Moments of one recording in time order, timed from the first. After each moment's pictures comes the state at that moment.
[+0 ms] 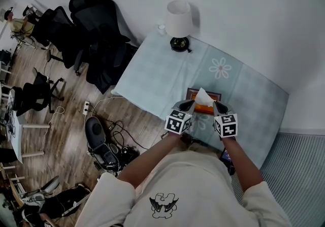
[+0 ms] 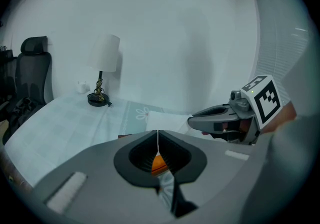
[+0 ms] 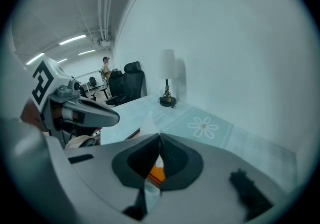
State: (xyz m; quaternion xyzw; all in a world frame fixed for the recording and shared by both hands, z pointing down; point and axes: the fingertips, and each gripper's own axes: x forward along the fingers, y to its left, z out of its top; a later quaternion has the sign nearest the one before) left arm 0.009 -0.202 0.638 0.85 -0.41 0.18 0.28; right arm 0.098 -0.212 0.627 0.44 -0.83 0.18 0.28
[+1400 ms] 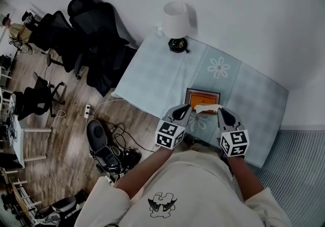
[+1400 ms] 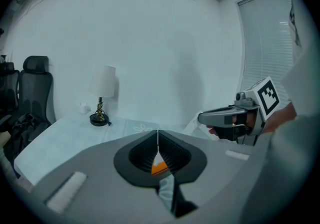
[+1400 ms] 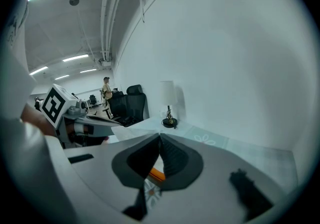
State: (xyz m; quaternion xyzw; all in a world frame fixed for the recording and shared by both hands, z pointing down) left arm -0.008 -0.169 0.551 0.87 -0.42 0.13 0.21; right arm 0.107 -0.165 0.523 0.47 -0.85 0.16 0.17
